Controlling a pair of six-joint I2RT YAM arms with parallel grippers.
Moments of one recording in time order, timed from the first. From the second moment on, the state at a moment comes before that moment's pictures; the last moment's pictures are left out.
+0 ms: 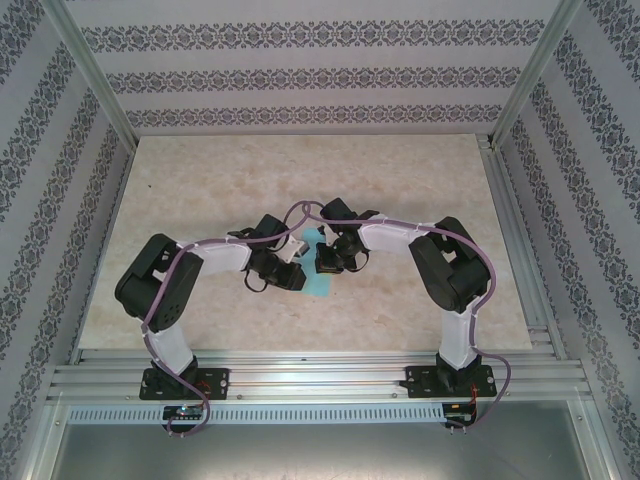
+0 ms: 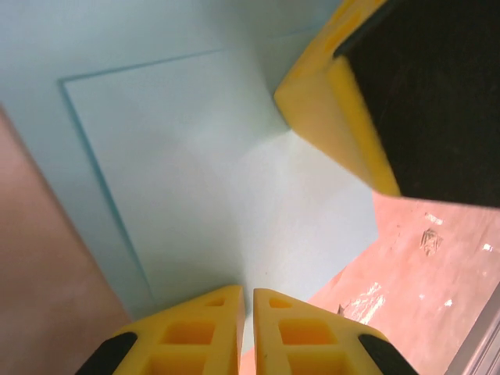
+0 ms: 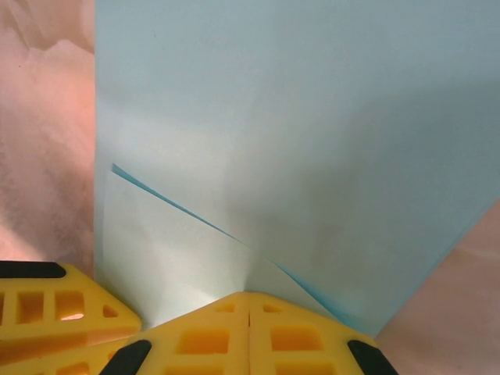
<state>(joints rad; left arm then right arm) -0.55 1.76 0.89 -0.36 0.57 -0.20 0.63 1.96 1.21 -0.55 -0.39 0.52</state>
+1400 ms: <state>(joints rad) -0.43 1.63 0.74 -0.24 0.70 -0.41 0.55 1.66 1.05 -0.51 -0.30 0.50</state>
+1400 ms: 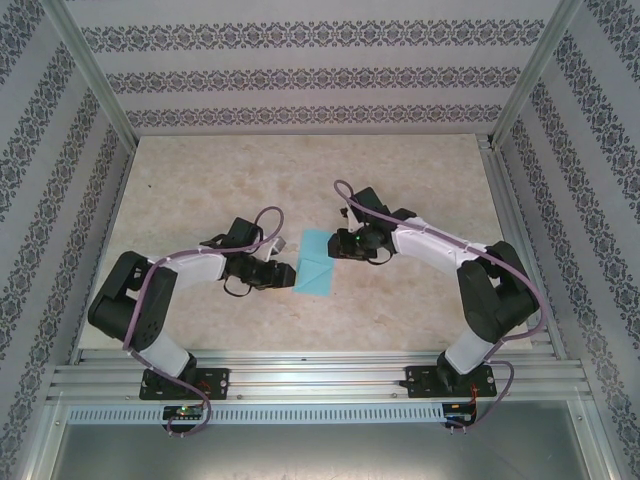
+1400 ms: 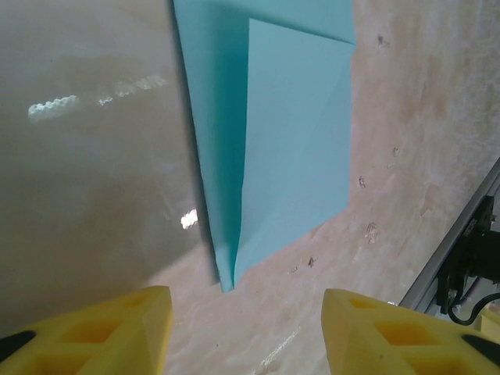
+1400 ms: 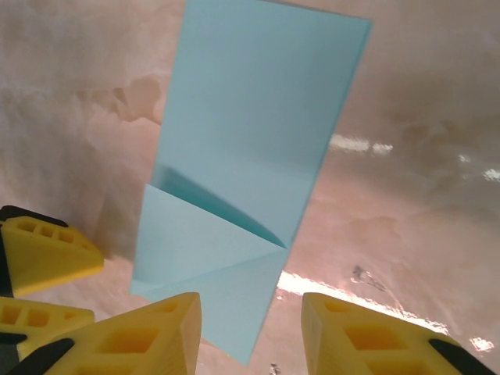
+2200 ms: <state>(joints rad) -0.43 1.79 0.92 -0.22 0.71 -0.39 0.53 1.63 0.92 -0.42 -0.31 0.51</state>
